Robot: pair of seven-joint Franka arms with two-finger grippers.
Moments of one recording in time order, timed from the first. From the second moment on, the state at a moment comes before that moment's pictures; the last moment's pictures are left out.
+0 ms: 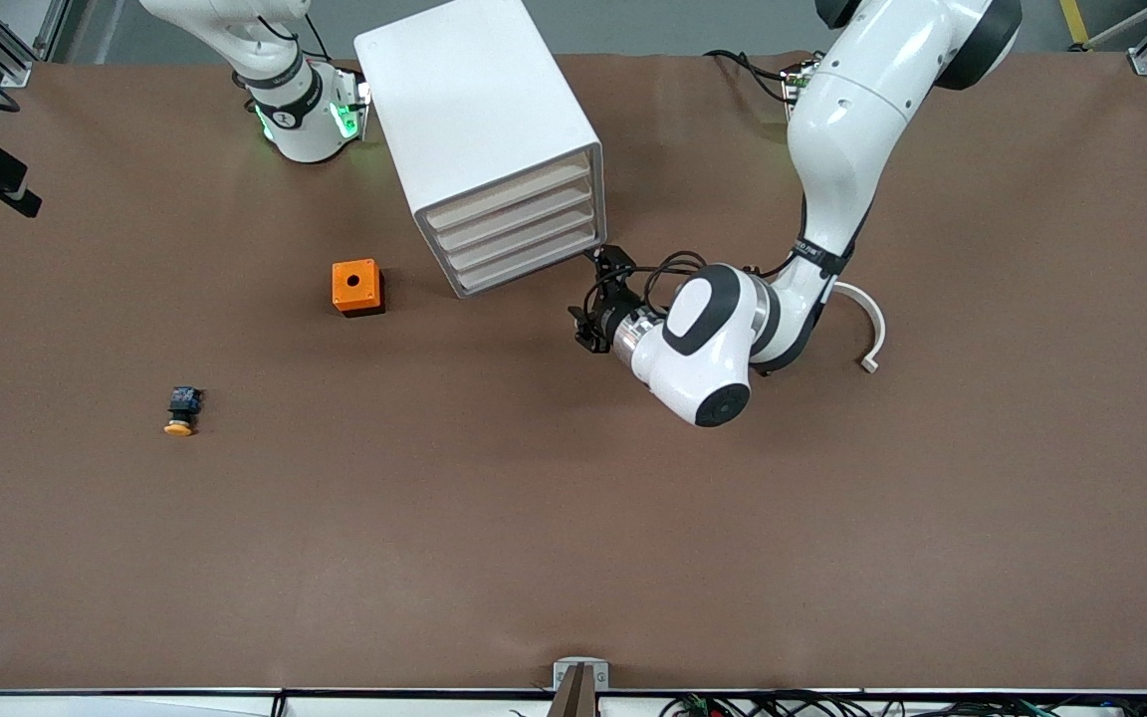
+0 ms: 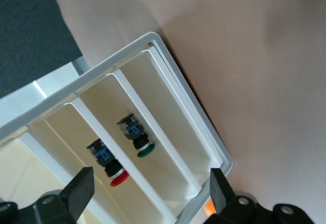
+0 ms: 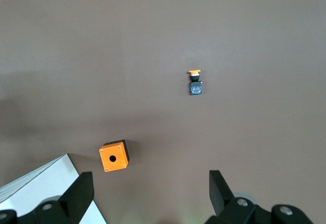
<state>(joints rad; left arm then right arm) -0.48 0.83 -0.14 -1.34 -0.82 1.60 -1.89 -0.02 -0.11 -0.05 -1.54 0.01 1.45 0.01</state>
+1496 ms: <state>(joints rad) -0.52 0.94 -0.14 -1.36 -0.97 1.34 -2.20 -0.03 0.01 -0.06 -1.53 0.00 1.48 0.01</state>
